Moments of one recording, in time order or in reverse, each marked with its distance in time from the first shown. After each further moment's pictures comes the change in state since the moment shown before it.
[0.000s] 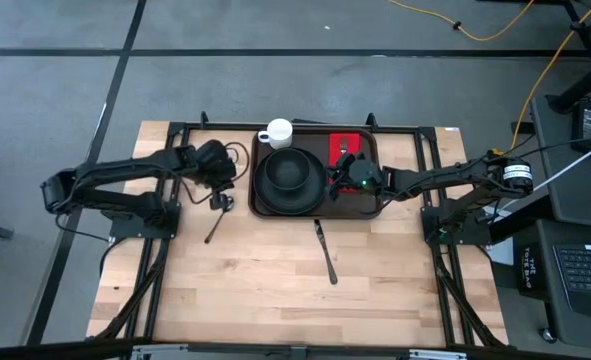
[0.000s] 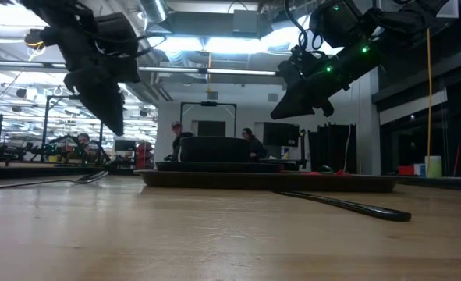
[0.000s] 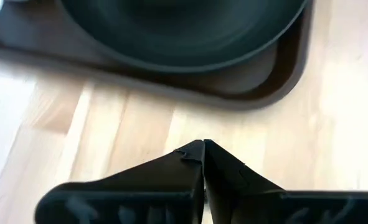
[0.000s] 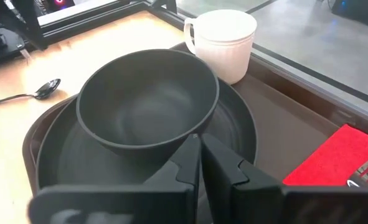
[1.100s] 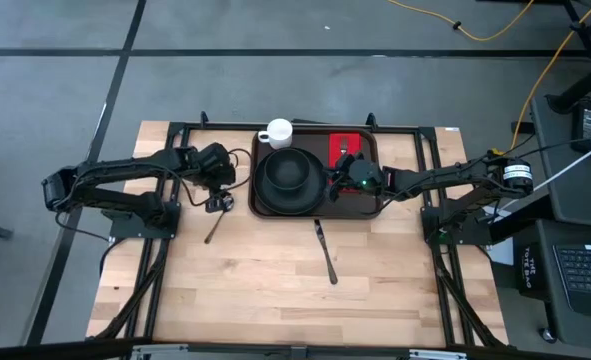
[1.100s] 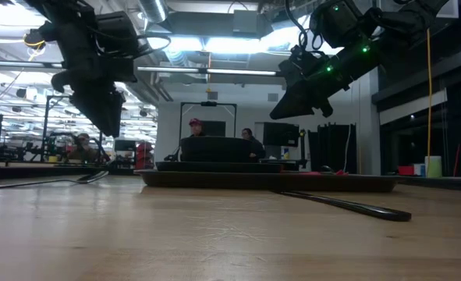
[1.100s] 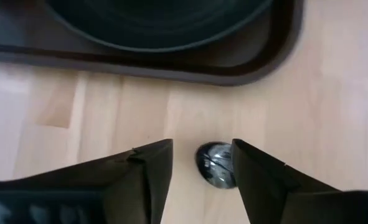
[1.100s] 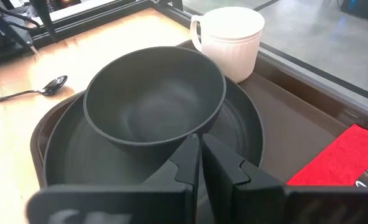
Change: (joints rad) left arm -0.035 0.014 0.030 -0.087 -0.036 0.094; right arm 0.000 0.000 0.000 -0.001 -0.026 -0.004
